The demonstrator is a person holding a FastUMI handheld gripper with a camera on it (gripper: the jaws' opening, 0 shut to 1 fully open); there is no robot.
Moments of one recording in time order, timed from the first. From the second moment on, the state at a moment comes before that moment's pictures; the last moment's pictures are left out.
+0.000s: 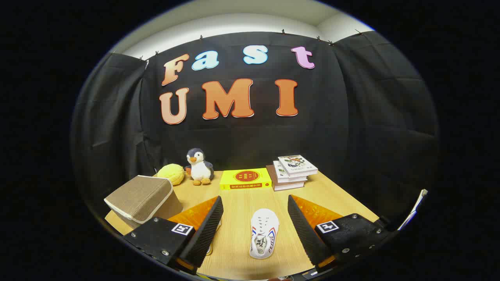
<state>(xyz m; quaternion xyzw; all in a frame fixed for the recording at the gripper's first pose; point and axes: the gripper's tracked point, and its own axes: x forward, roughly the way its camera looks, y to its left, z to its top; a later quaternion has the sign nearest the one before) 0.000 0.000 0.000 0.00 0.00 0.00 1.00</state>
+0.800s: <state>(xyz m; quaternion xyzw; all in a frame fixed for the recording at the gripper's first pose) -0.011 -0.013 -0.010 0.00 0.01 -0.01 1.00</state>
